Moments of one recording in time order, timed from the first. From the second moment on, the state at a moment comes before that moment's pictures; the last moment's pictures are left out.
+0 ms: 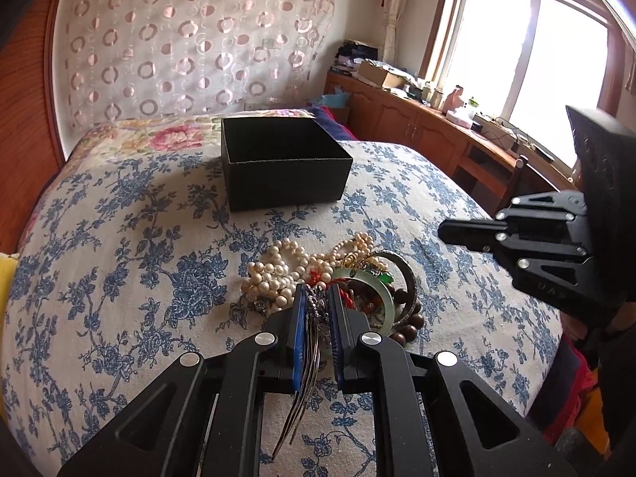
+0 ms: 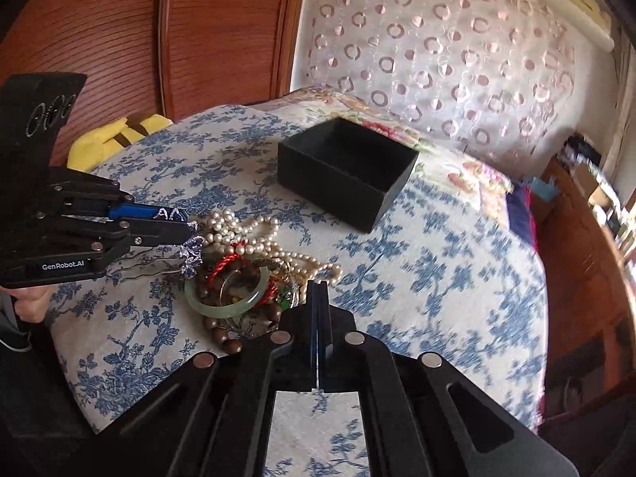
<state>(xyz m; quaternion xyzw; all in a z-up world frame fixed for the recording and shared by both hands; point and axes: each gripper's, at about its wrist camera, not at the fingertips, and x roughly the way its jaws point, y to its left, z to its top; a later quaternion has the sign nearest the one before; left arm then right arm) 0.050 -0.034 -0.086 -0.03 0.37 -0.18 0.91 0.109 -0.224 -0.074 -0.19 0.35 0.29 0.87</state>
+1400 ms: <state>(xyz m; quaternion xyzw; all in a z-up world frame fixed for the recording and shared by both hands) 0.056 -0.049 -0.094 0.01 0.37 -0.17 0.91 0.111 -0.197 -0.092 -0.31 0.36 0.25 0.84</state>
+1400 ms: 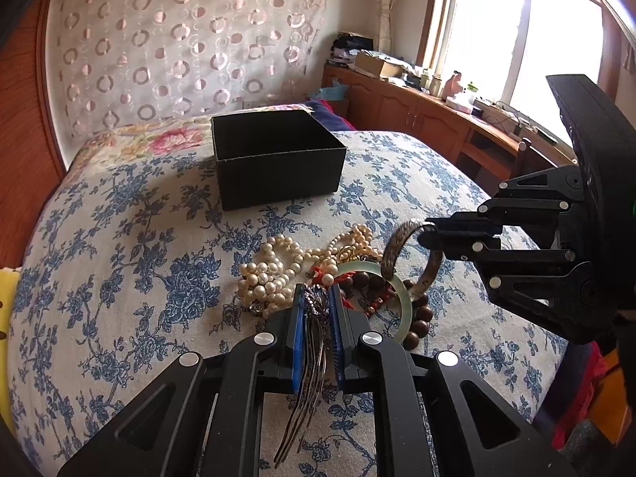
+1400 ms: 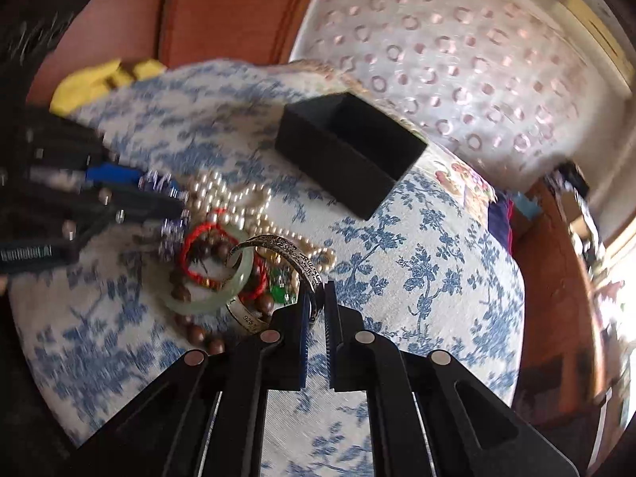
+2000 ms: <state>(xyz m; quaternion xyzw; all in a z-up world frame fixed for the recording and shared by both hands) 0.057 -0.057 -0.095 0.01 0.38 -0.18 0.91 0.099 -0.189 -0.085 -0.41 0.32 0.26 0.81</state>
